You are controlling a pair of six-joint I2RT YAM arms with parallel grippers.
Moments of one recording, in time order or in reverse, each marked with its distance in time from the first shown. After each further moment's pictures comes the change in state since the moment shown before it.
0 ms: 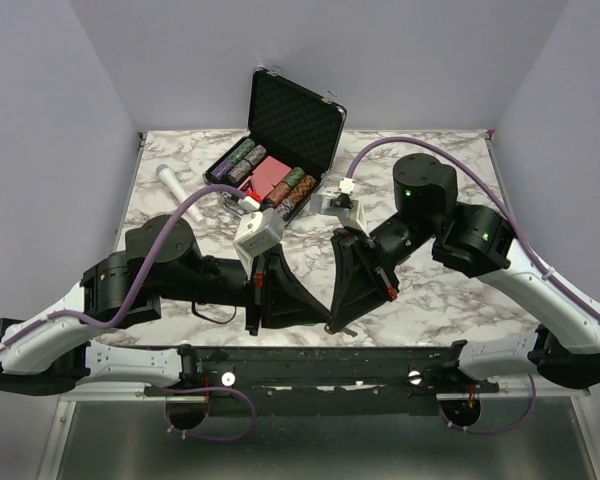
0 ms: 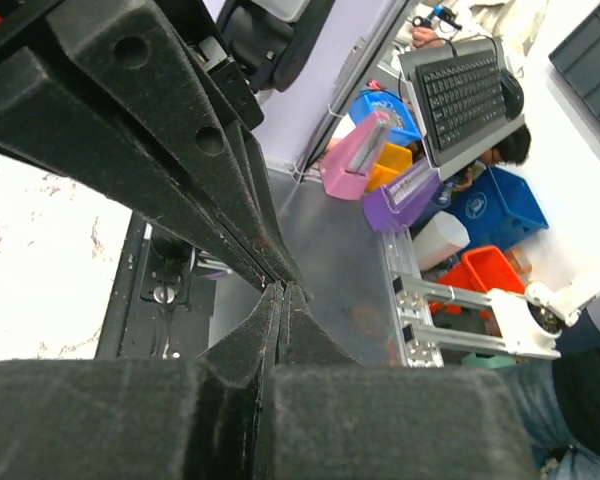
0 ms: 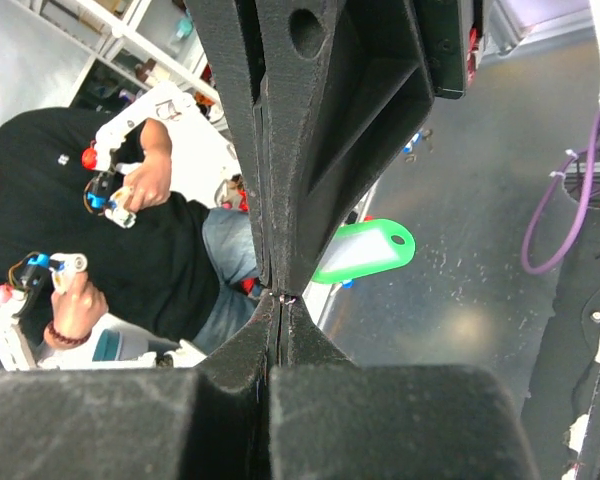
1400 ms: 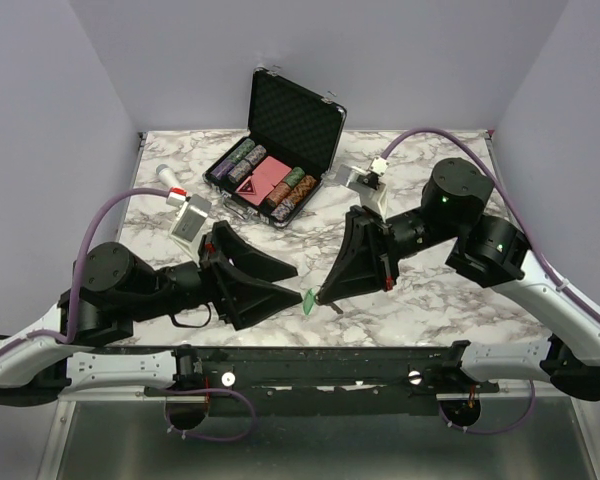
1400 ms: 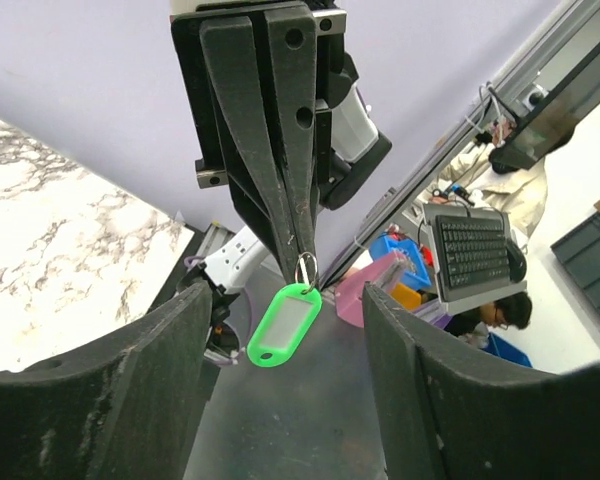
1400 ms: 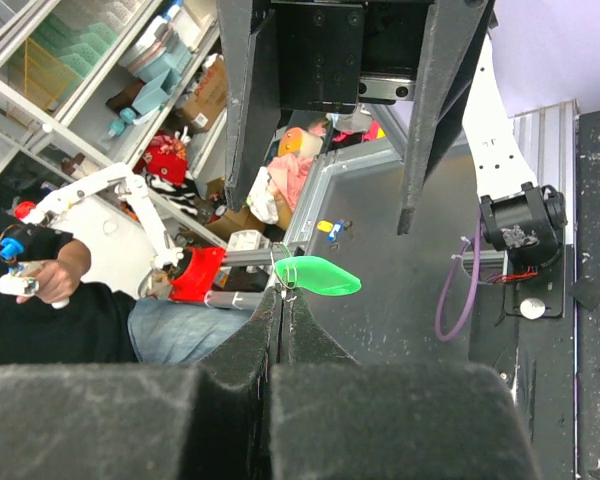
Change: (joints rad) left arm -0.003 -0.231 -0.222 0.201 -0.323 -0.152; right arm -0.019 -0.106 -0.124 0.255 0.186 0.087
